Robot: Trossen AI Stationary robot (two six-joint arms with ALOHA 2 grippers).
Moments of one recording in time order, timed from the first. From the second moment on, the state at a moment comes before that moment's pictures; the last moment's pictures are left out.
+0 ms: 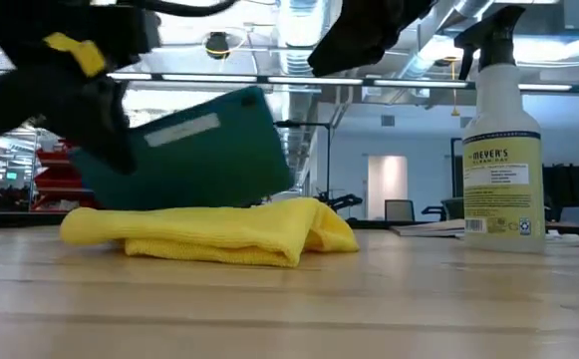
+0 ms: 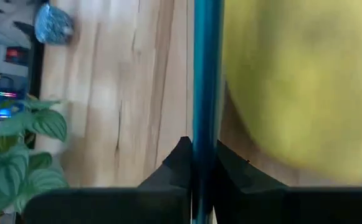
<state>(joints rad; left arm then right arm) -0.59 1.78 1.12 -0.97 -0.77 -0.65 0.14 1.49 1.12 -0.23 0.35 0.00</state>
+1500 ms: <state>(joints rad) -0.63 0.67 0.66 -0.60 -0.88 -0.60 -0.01 0.79 0.95 -0.54 0.18 0.12</state>
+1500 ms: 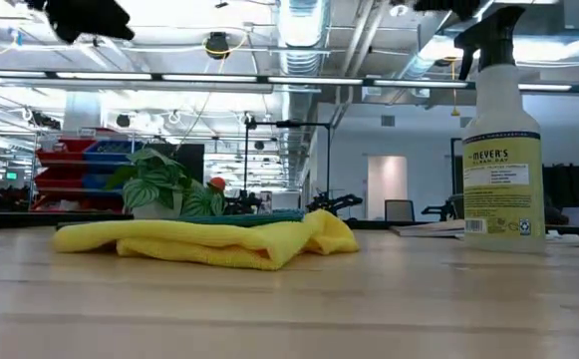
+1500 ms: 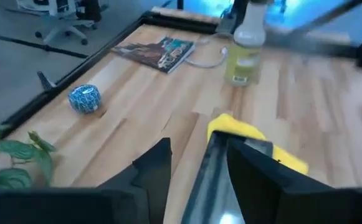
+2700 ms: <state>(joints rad) -0.61 0.33 0.01 0.33 -0.89 -0.24 0.08 0.01 0.03 -0.04 -0.04 0.26</state>
